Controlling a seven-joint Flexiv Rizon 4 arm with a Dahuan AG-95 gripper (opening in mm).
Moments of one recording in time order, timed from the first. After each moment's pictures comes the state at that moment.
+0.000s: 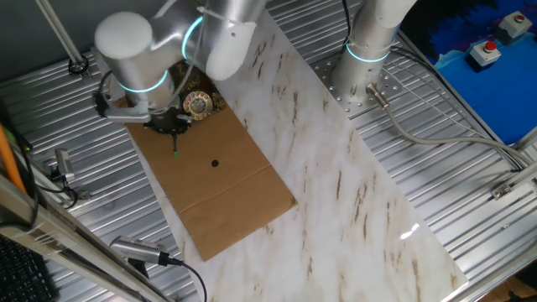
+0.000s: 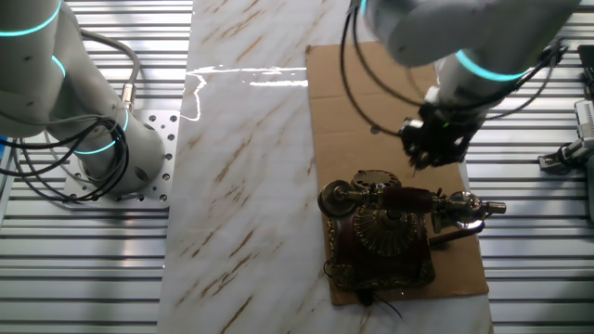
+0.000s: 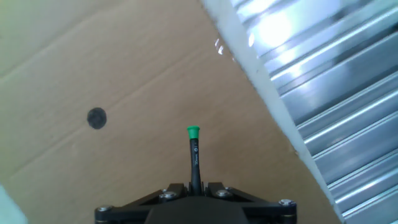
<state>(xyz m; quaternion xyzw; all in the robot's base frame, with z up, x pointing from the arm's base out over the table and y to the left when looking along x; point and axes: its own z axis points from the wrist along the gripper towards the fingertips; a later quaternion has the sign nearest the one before) 0.602 -0.026 0.077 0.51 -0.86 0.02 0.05</state>
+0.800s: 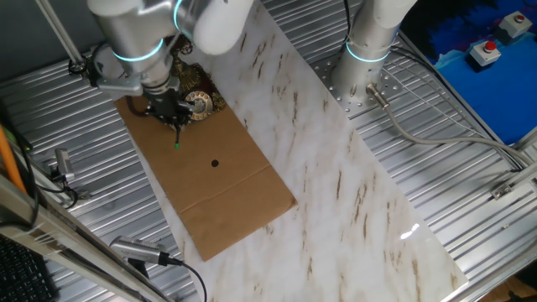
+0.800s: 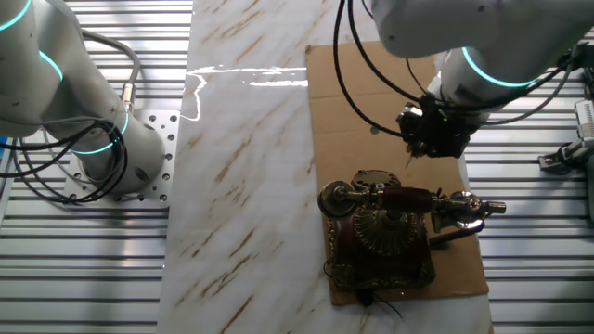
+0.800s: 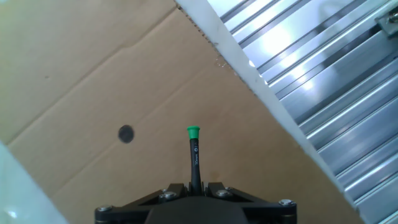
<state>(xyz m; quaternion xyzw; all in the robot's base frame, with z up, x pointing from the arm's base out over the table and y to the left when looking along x) 0.573 -0.027 0.109 0.47 -0.88 -0.04 0.02</state>
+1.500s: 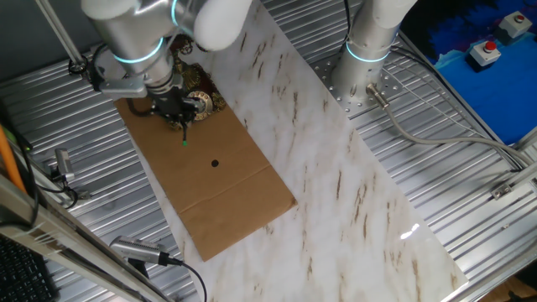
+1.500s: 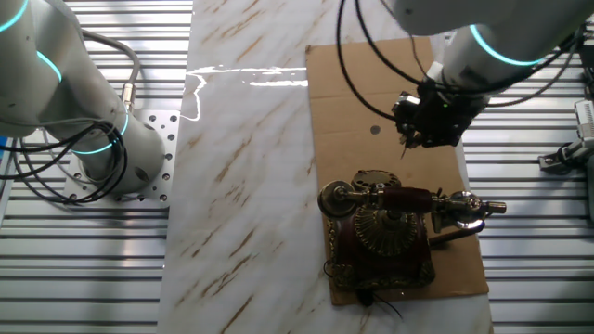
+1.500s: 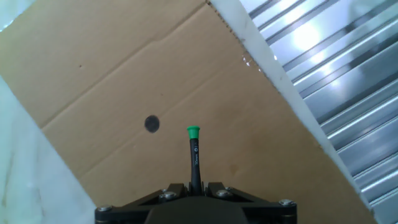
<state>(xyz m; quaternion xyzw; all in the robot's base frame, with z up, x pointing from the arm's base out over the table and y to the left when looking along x) 0.558 -0.018 0.126 0.50 -0.87 -0.04 0.04</state>
